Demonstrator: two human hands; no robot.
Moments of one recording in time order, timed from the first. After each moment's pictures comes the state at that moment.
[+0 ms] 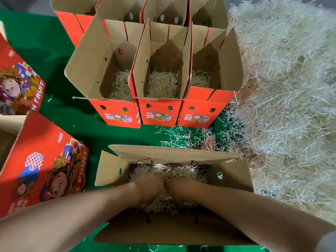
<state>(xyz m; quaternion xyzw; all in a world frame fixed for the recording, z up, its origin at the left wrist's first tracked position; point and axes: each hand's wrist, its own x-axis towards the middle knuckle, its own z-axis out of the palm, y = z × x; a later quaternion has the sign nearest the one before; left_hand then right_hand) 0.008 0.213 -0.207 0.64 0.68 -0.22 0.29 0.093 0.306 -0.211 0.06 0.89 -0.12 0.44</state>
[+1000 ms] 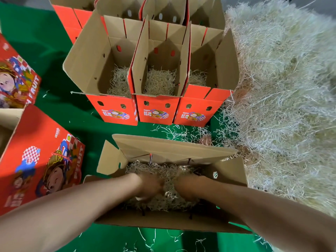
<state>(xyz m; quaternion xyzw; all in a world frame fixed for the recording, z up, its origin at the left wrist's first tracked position) 0.007 0.215 -0.223 0.68 0.60 -0.24 0.34 0.119 0.326 -0.202 -0.03 0.87 0.00 0.49</state>
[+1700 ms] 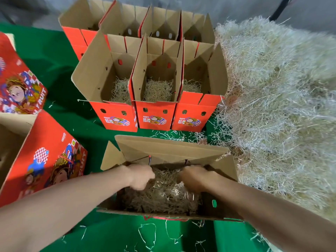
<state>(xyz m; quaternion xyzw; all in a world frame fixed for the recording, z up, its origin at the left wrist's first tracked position) -0.020 0.214 -0.191 0.57 0.71 -0.18 0.38 0.126 0.344 -0.168 0.06 0.92 -0.02 0.39</state>
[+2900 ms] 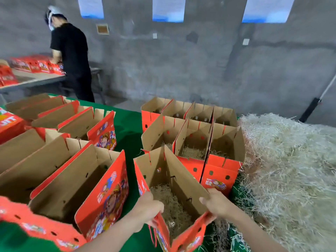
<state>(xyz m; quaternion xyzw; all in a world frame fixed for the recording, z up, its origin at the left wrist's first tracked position) 0.042 0.120 -0.055 0.04 0.78 0.48 0.40 0.133 0.327 -0.059 0.27 0.89 -0.36 0.10</state>
